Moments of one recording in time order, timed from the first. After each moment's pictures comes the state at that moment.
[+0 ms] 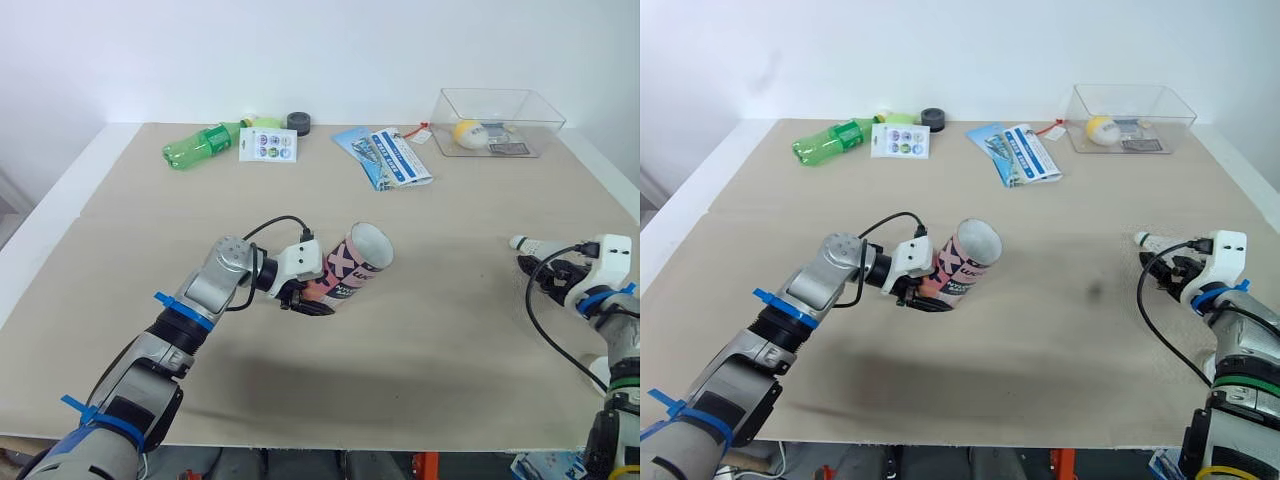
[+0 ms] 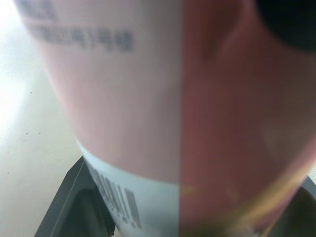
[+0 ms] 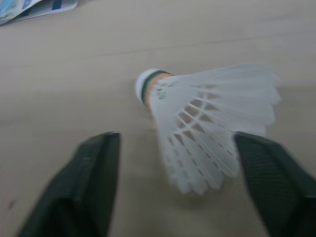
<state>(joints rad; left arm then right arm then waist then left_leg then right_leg) -0.78 0.36 -0.39 0.35 -0.02 0.24 -1.25 -0.55 -0.79 -0.42 0.84 0.32 0.27 0.68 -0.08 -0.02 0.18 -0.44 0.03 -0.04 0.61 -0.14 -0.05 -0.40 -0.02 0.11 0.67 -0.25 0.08</state>
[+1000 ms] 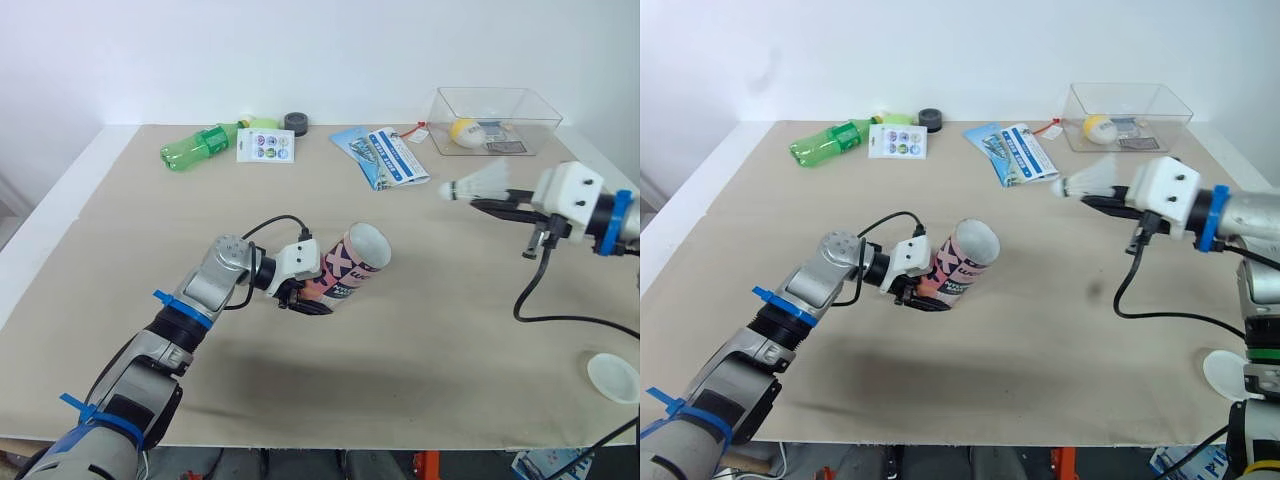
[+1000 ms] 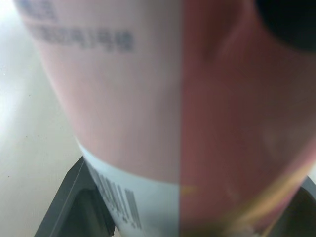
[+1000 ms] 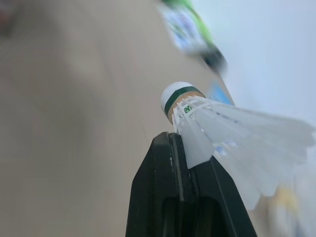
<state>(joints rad) -0.80 0.36 -0.39 0.39 -0.02 0.21 -1.27 -0.79 -1.02 0.02 0.15 0.19 -0.19 1.33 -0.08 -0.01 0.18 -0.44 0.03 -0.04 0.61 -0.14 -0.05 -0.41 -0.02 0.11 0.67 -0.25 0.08</state>
